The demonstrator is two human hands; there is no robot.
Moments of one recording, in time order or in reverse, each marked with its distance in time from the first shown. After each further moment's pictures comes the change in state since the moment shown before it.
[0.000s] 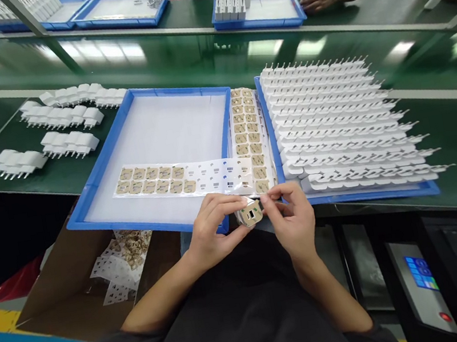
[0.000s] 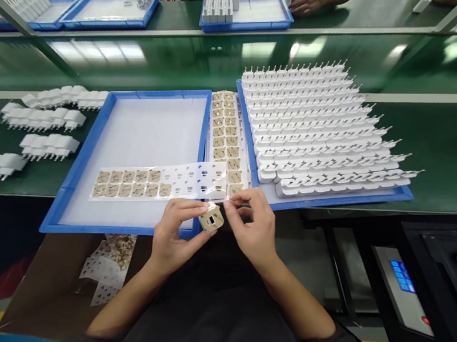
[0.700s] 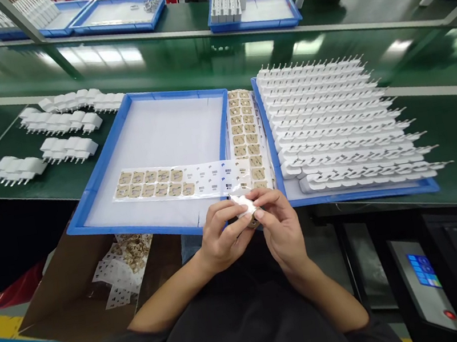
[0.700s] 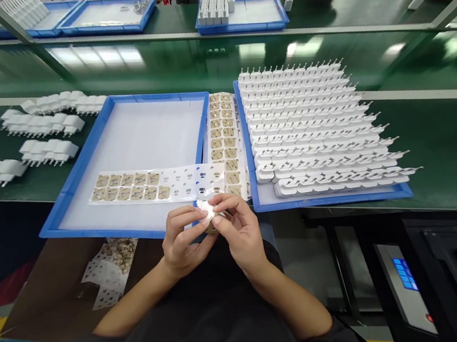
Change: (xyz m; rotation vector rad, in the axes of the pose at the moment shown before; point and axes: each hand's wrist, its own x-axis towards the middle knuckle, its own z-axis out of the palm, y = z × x) left_hand -0.009 -0.005 0.024 0.233 0.199 0.261; right_hand -0.009 0.003 0.018 0.619 -0.167 0.150
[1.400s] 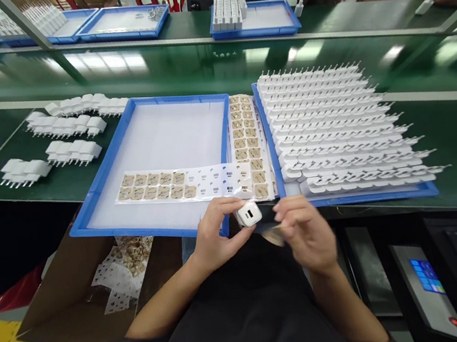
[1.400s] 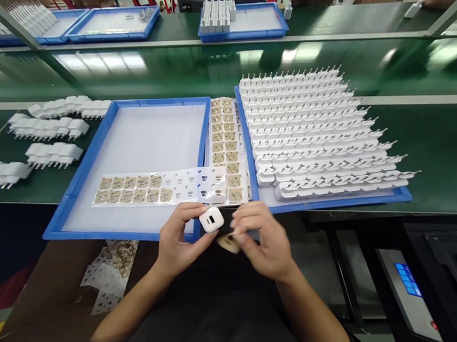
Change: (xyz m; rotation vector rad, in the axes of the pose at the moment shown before) left_hand 0.002 -0.006 -0.013 -0.289 -0.183 -0.359; right_hand 0.004 -0.034 -0.046 -0.744 -0.166 -0.572
